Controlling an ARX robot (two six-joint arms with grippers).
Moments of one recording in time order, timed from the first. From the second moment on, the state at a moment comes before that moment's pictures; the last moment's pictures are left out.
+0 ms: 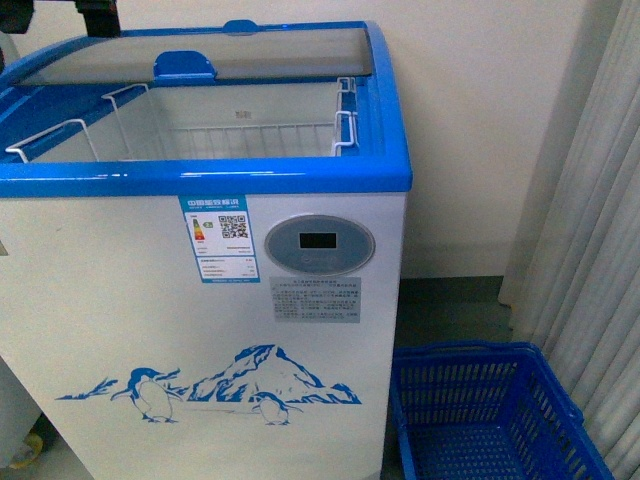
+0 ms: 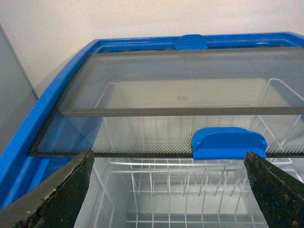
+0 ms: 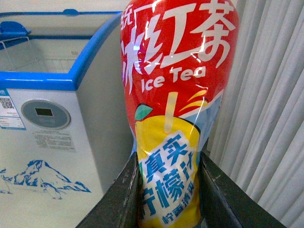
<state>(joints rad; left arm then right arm) 0.00 2.07 1.58 0.42 0.07 0.07 0.00 0.01 0.02 -0.01 0.00 0.00</state>
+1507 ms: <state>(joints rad) -0.03 0.48 0.30 0.22 -0.13 -0.06 0.00 0.01 0.02 -0.01 0.00 0.00</state>
